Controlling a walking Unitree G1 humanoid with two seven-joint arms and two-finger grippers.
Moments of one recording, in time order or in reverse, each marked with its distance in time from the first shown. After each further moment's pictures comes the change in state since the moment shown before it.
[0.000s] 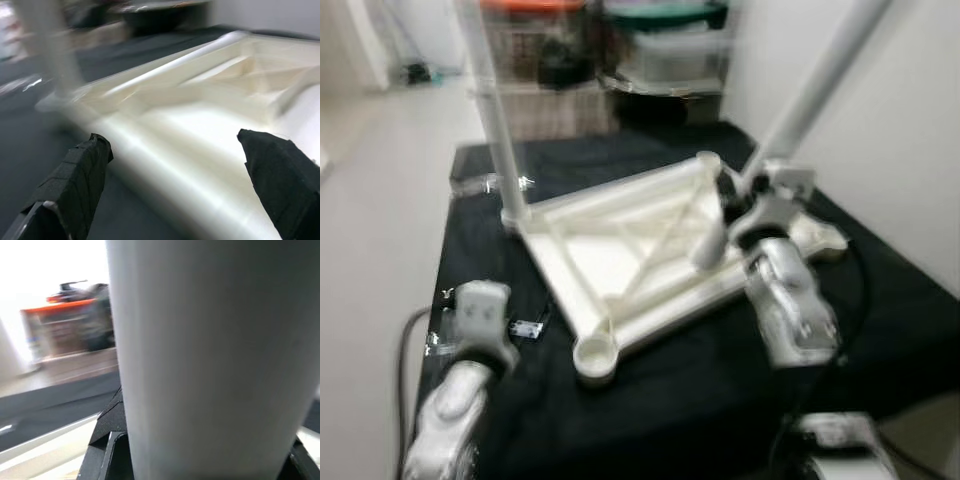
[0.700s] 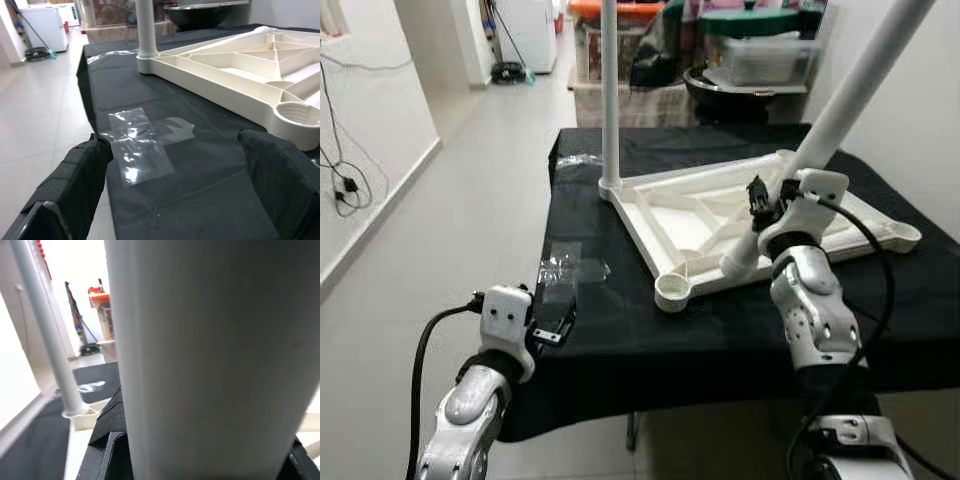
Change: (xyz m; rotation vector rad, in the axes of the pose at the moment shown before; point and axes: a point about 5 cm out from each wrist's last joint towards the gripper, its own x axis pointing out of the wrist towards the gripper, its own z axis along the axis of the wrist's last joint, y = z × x) left arm 0.002 -0.005 0.000 0.014 0.009 -0.024; right arm 0.000 -0.016 -0.003 0.011 0.016 -0.088
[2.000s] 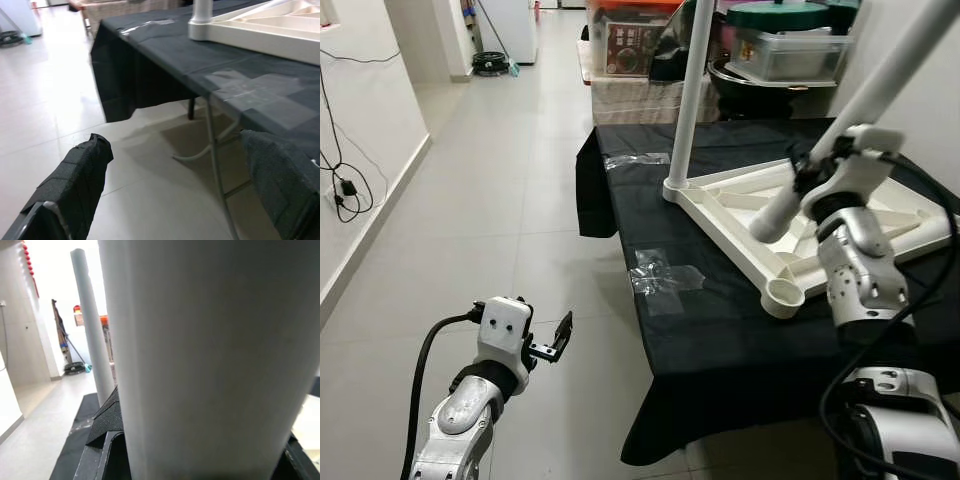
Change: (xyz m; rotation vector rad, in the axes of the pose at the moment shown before) left arm -0.007 -0.001 -0.010 0.046 0.065 -0.040; right arm 0.029 -0.040 0.043 -0.012 -0.107 0.024
